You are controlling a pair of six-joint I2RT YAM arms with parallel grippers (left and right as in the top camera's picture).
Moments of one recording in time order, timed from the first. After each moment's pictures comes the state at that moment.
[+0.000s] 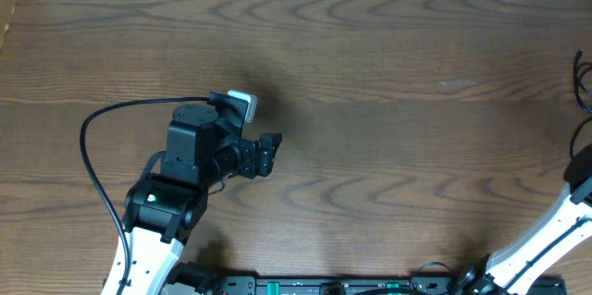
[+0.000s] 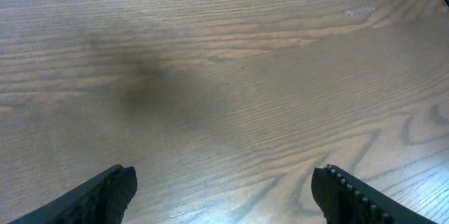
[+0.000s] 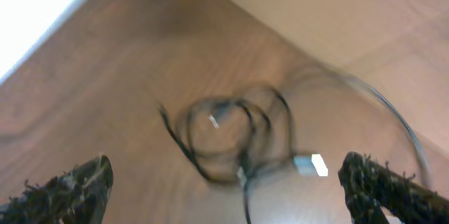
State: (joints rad) left arm -0.29 0.95 0.83 -0.62 0.26 -0.12; right arm -0.63 2.25 2.50 -1.18 0.20 0.27
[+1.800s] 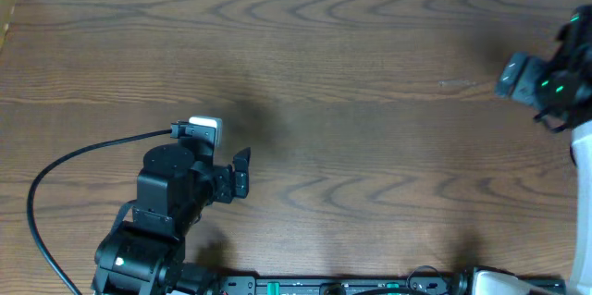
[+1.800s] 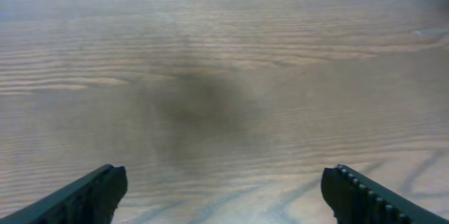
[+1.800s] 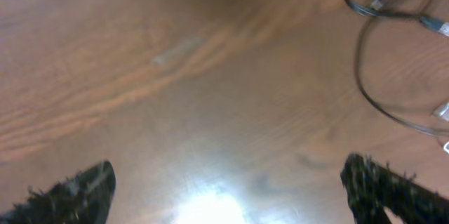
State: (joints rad) left arm -0.29 0.68 0.83 -0.81 -0.01 -0.14; right arm -0.14 1.38 1.47 -1.14 0.11 0.26
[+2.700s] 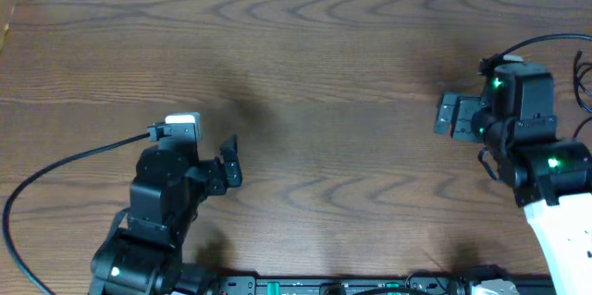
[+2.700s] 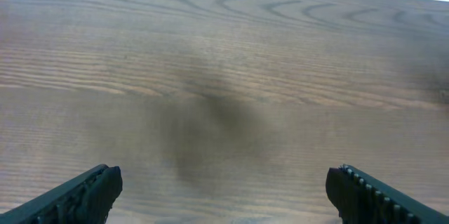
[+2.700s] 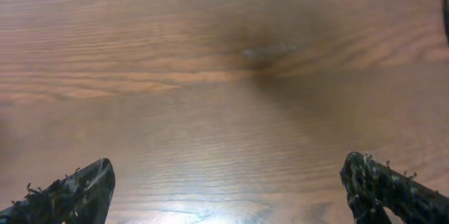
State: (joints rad) left arm -0.29 0.64 0.83 -0.78 -0.13 -0.26; right arm 0.16 1.09 1.12 -0.86 0.11 0.22
